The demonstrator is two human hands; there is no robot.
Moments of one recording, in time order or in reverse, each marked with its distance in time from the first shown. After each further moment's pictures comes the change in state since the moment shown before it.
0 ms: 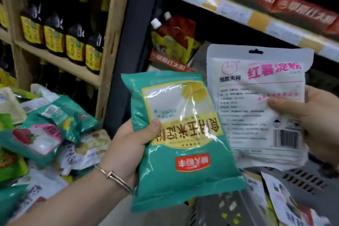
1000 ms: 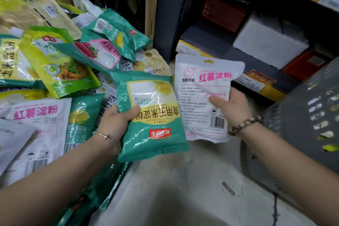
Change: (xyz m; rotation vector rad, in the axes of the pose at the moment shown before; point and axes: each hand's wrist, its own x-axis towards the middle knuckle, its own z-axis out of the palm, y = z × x) left_hand -0.019 -0.069 -0.229 0.262 0.504 -0.280; right_hand -0.081 0.205 0.230 -0.014 -0.134 0.459
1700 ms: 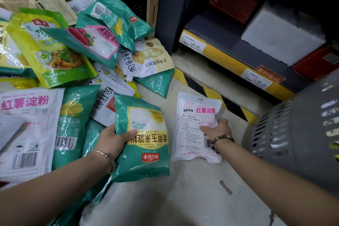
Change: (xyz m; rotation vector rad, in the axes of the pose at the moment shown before) left_hand 0.007 -0.060 -0.030 0.176 0.150 -0.160; right_hand 0.024 0.148 0.015 -0.481 0.040 0.572
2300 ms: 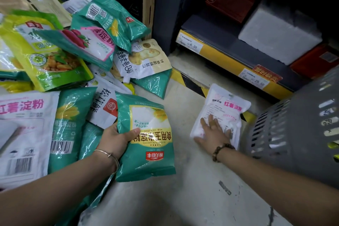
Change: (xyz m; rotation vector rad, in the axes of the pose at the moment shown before) left_hand 0.001 0.004 0.014 -0.009 -0.037 0.045; right_hand 0.001 0.016 0.003 -0.827 -0.151 -0.452
